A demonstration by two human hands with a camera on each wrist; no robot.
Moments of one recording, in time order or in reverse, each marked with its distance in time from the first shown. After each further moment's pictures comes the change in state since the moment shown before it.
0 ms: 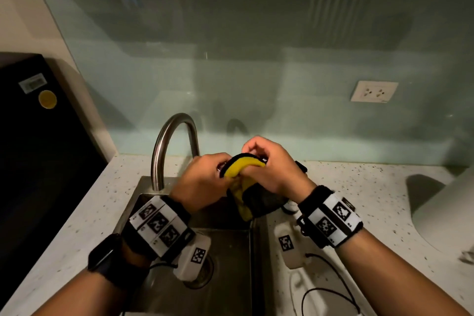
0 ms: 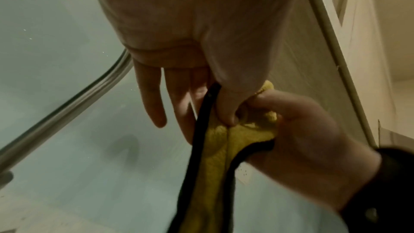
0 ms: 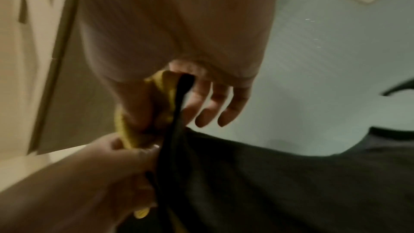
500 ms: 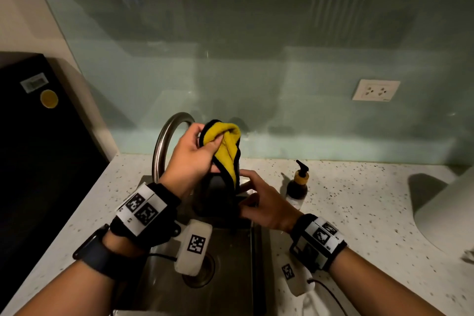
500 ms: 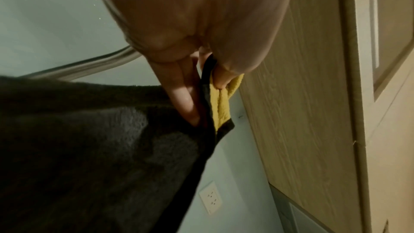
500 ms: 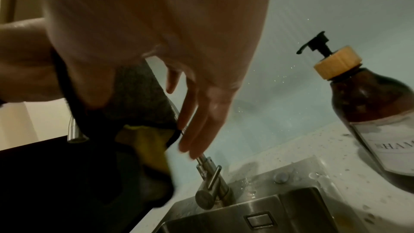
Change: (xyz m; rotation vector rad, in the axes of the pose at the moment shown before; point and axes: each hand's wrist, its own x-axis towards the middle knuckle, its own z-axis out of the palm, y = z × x) left_hand 0.009 0.023 -0.018 -0.801 0.306 -0.300; right_hand -0.033 0.064 0.037 0.001 -0.253 0.044
